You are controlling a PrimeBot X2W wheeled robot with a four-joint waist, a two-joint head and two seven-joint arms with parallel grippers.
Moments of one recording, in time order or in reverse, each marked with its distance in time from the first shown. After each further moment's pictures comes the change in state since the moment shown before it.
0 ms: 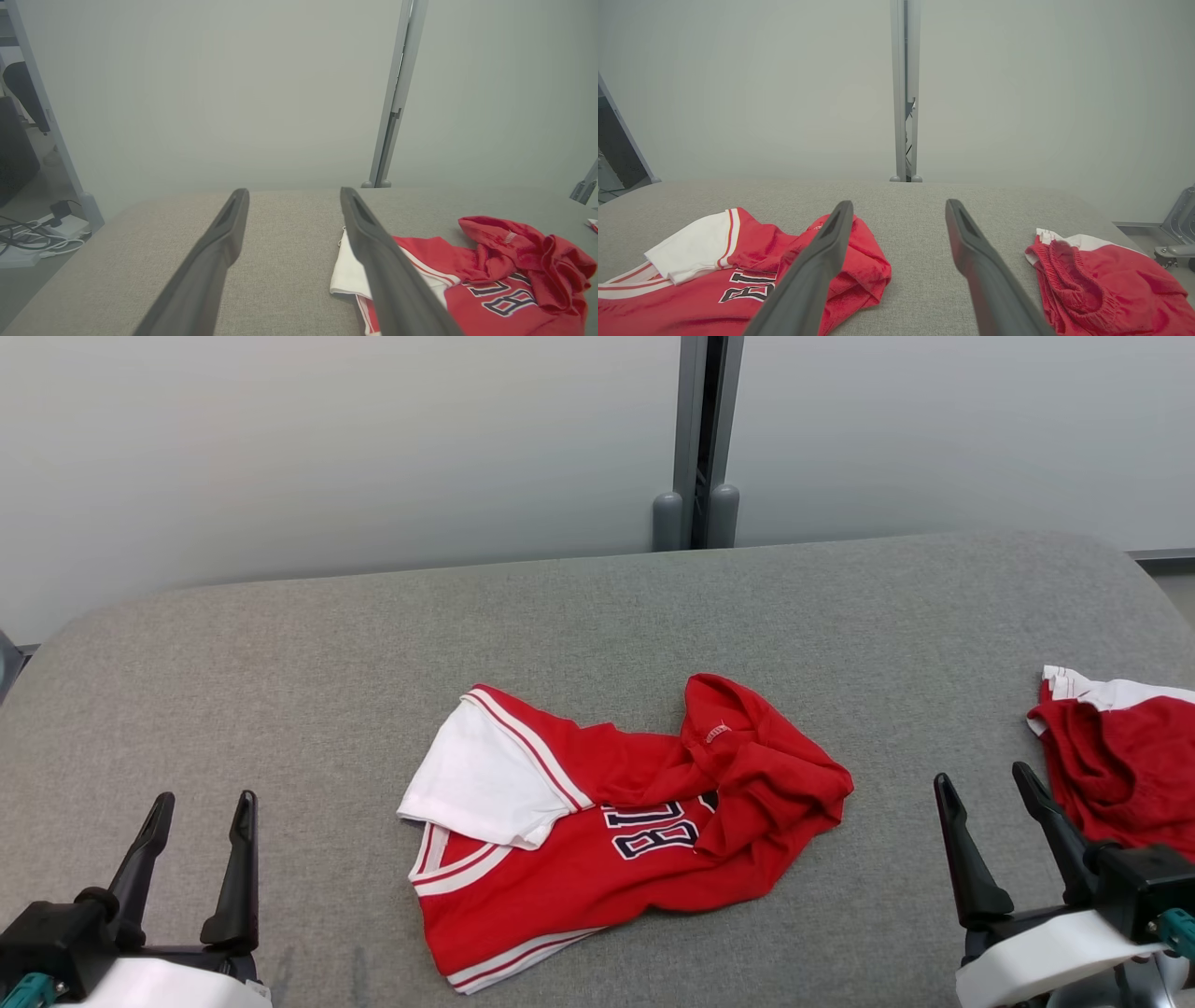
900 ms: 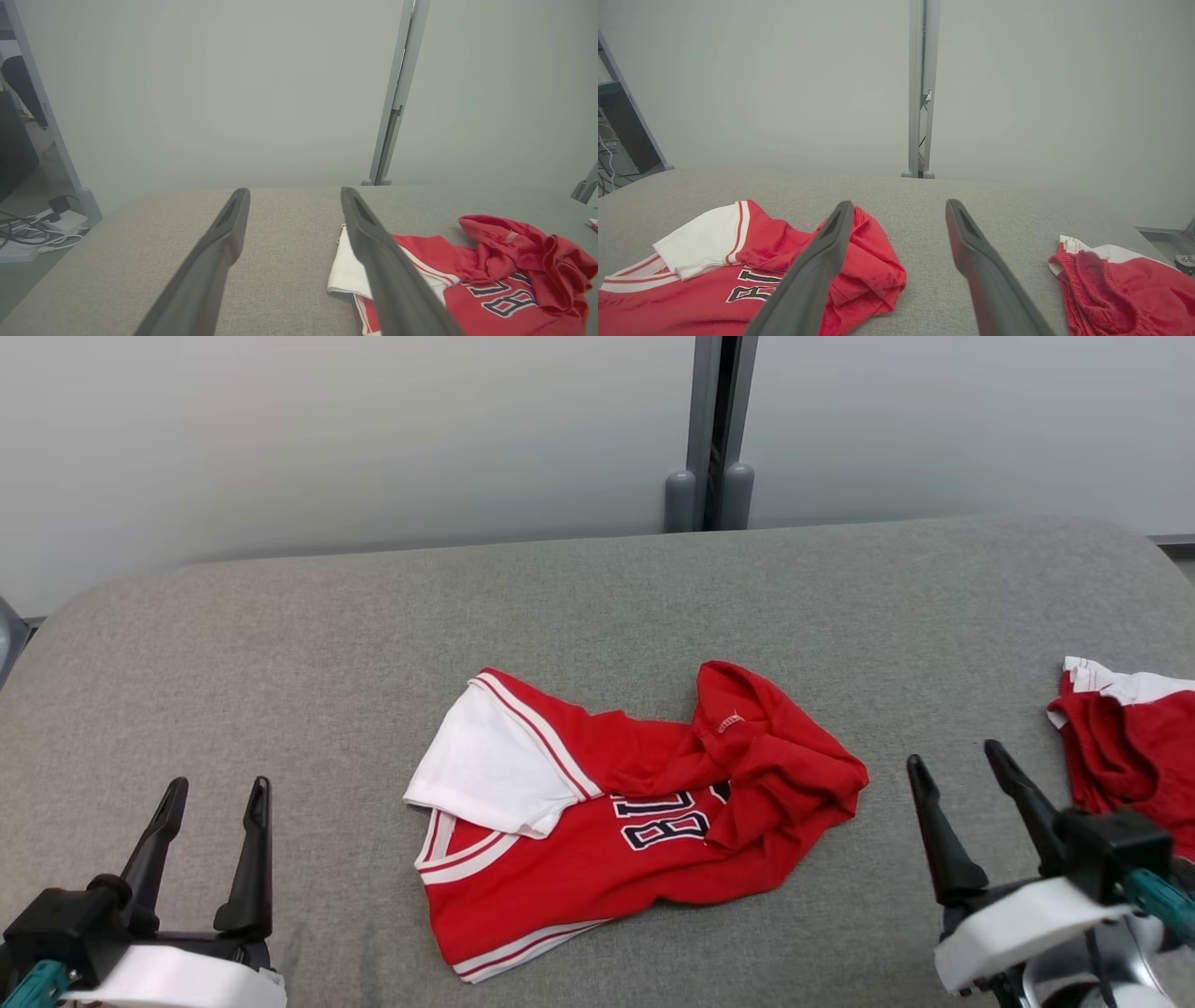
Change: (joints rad) left arm -0.016 -0.003 -0.021 -0.017 -0.001 0.010 0.005; right arm -0.038 -0.006 0.025 0.005 -0.005 0.000 0.026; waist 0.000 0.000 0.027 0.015
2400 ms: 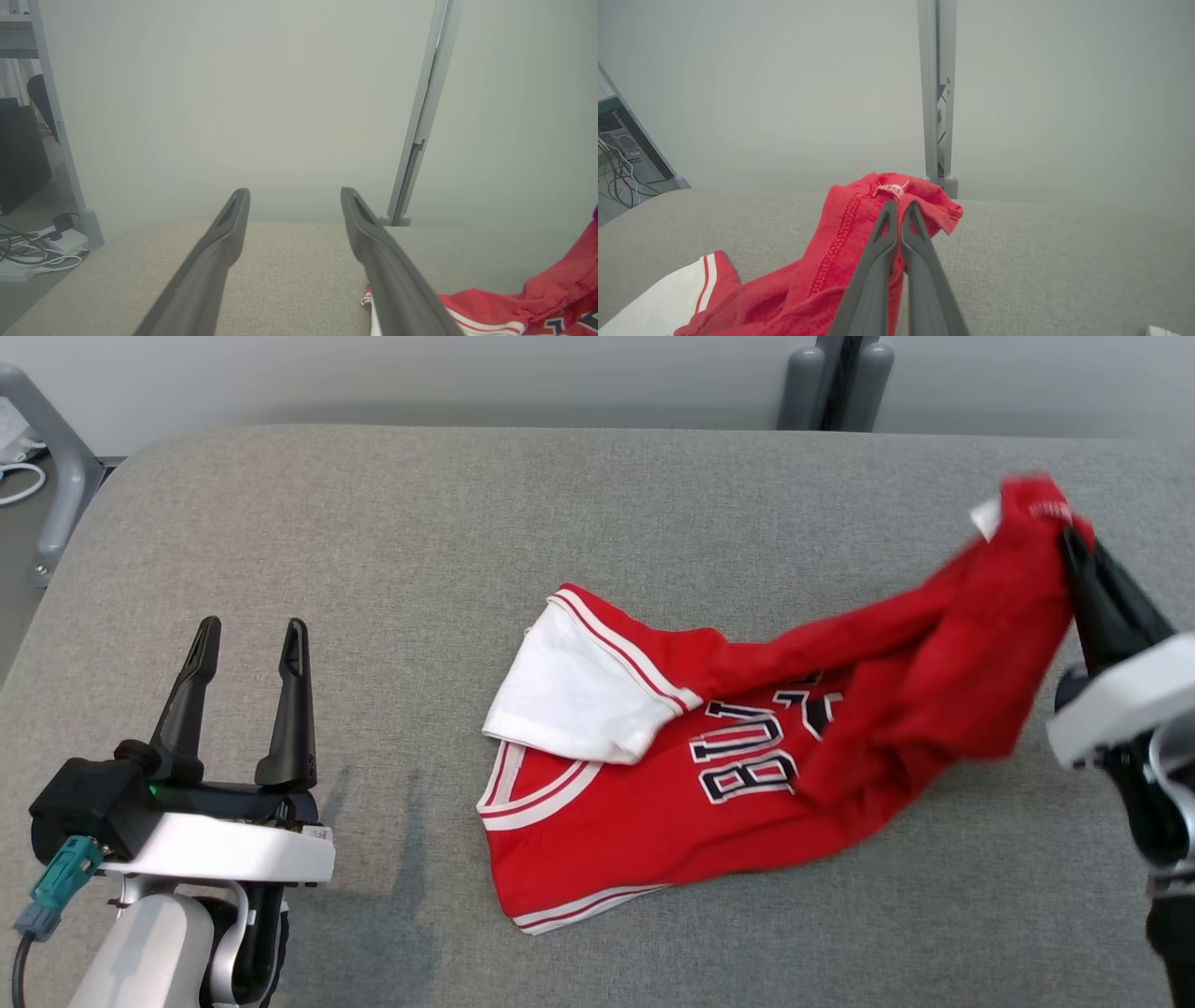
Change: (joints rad) left arm -0.296 -0.124 -0.025 0.141 0.044 -0.079 -0.106; right arm -0.453 -0.207 0.000 0.226 0.238 0.000 0.129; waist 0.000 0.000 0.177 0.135
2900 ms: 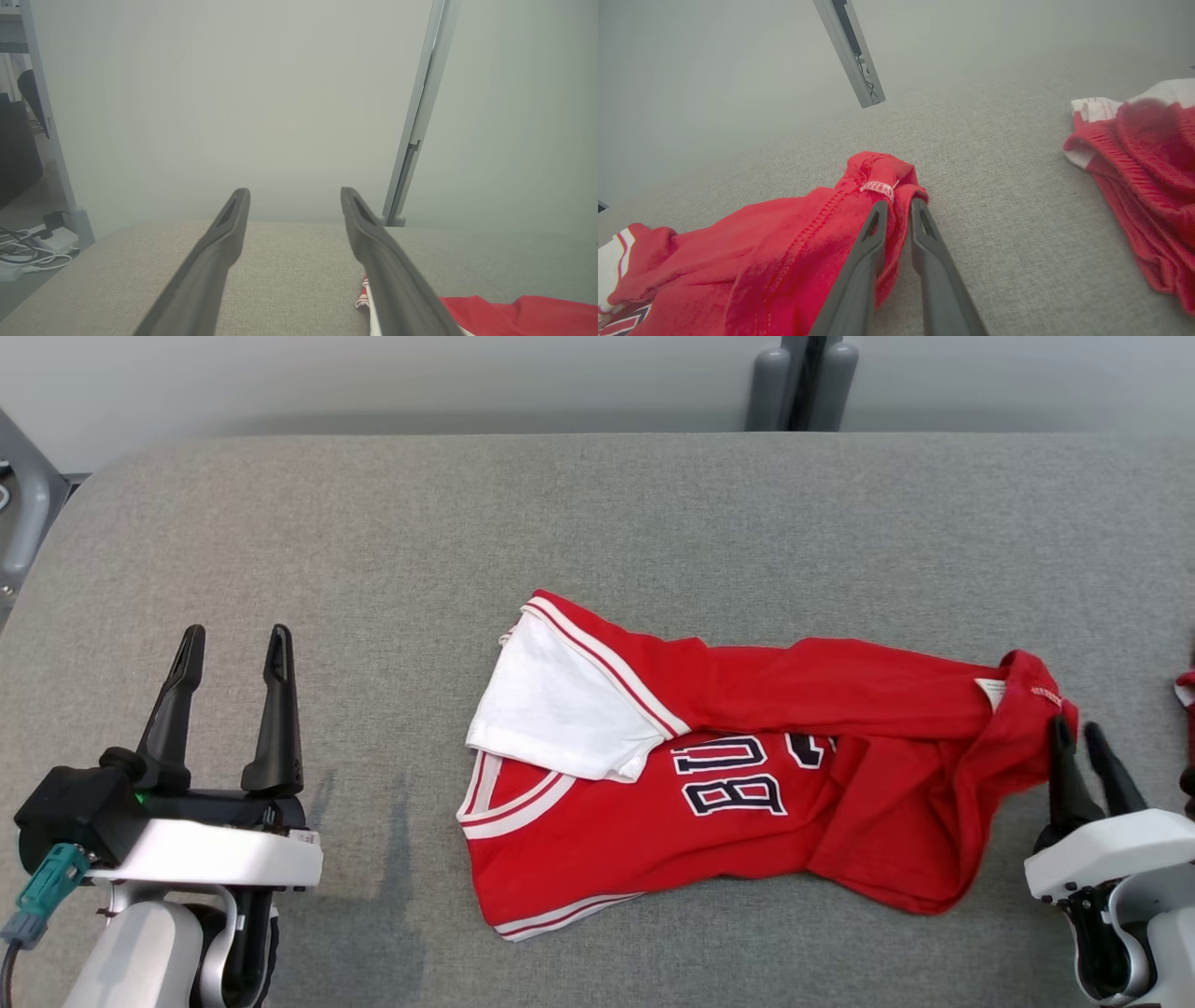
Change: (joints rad) left arm 0.014 -0.008 0.028 0.007 0.002 -0.006 -0.001; right arm 0.159 0.123 -0.113 0.357 0.082 0.000 -0.291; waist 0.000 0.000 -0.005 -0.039
